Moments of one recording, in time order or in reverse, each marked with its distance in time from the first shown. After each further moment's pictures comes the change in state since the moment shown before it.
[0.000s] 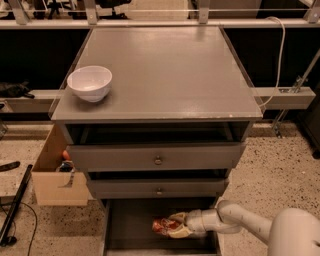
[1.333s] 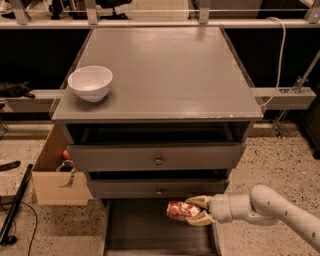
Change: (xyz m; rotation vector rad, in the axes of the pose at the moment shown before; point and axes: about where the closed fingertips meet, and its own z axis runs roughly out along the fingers) arm -0.142 0.048 -0.142 0.084 -0.047 -0.208
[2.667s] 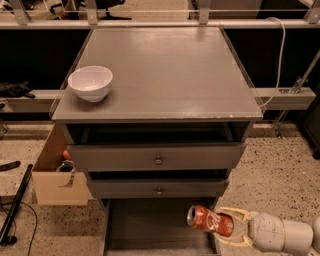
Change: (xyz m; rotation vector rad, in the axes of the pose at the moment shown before) arm -0.133 0.099 -0.128 0.186 -0.216 -0.300
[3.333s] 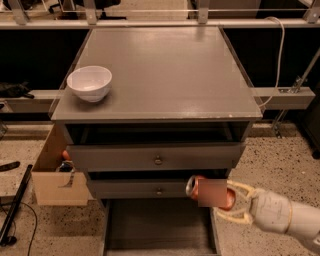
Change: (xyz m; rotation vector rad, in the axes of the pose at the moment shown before) arm -0.077 -0.057 0.005 0.142 -0.007 -0.162
